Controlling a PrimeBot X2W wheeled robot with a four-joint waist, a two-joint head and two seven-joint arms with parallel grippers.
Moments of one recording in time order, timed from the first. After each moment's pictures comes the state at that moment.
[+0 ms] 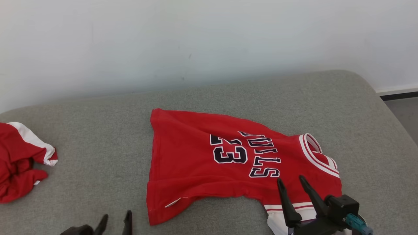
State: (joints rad) left arm 0.03 0.16 -0.15 0.23 -0.43 0.05 -0.01; right arm -0.07 -0.05 0.18 0.28 0.26 0.13 -0.15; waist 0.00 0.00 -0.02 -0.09
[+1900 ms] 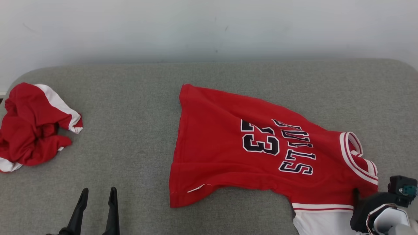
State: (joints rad) left arm 0.11 0.05 0.05 0.00 -0.17 -0.12 -0.26; right arm -0.31 -0.08 -0.41 0.68 -0.01 0.13 0.21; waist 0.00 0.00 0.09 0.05
